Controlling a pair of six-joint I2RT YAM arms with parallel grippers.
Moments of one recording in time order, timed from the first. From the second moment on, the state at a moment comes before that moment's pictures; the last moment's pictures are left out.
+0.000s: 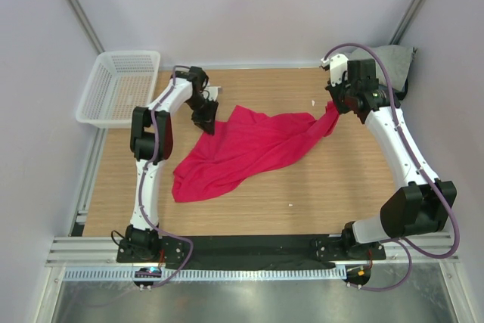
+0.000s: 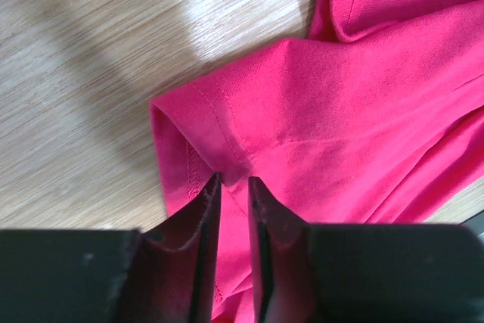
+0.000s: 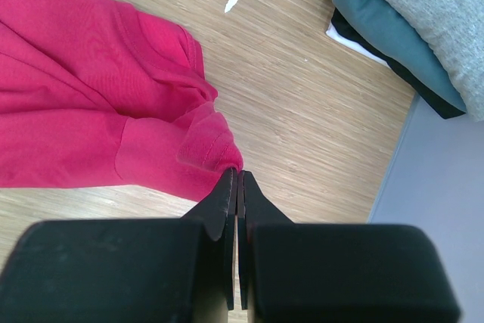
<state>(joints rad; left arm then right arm) -0.25 2.41 2.07 -1.12 0.40 0.08 0.11 1.43 1.39 -0.69 0.02 -0.40</state>
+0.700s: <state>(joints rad) -0.25 2.23 2.11 -1.12 0.37 0.13 0.09 1.43 1.41 -0.68 0.03 -0.40</state>
